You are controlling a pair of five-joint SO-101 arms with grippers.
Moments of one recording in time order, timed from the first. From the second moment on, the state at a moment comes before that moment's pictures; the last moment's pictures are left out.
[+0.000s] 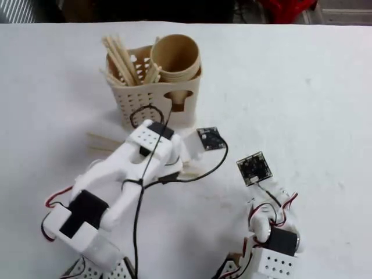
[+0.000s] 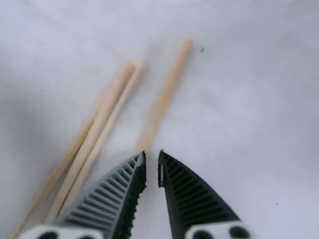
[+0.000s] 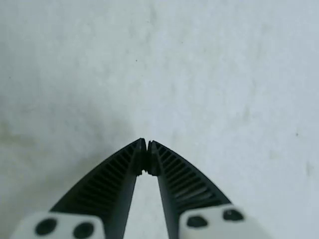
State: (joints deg) left arm 23.3 6.2 28.1 67.1 -38.7; right arm 12.0 -102.5 96.4 69.6 40.7
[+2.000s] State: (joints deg) left arm 22.7 -11.0 17.6 85.1 -46.5; right arm 12.0 -102.5 96.4 69.6 40.7
